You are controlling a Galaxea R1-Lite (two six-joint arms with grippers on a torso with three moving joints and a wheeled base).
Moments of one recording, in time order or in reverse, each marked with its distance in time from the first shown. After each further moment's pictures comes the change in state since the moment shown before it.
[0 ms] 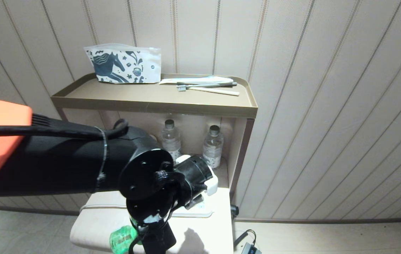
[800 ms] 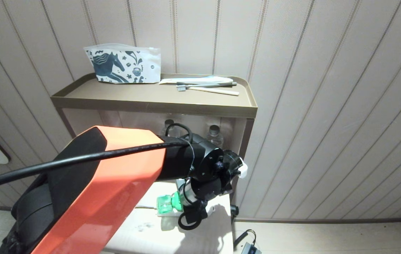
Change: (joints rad) left arm 0.028 0.418 -0.509 0.052 0.133 0.280; right arm 0.000 0.000 0.000 0.000 0.000 0.000
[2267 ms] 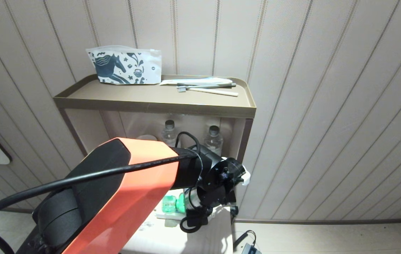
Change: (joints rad) left arm 0.008 0.087 -0.010 -0.079 0.008 0.192; right arm 0.000 0.000 0.000 0.000 0.000 0.000
